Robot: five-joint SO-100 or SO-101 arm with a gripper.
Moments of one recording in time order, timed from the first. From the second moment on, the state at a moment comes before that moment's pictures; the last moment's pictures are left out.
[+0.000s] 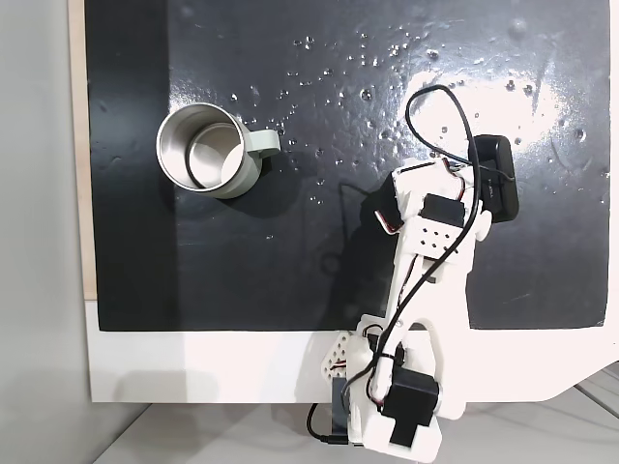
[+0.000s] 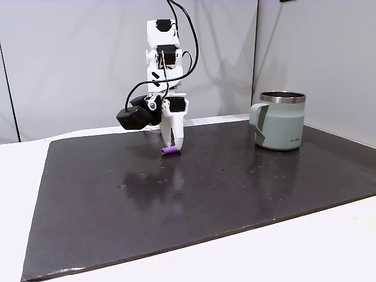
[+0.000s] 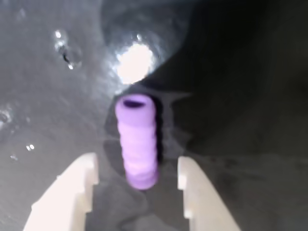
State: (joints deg) arm 12.6 96.2 121.6 51.8 -28.7
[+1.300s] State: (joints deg) arm -25.9 104.0 87.0 84.8 -6.0
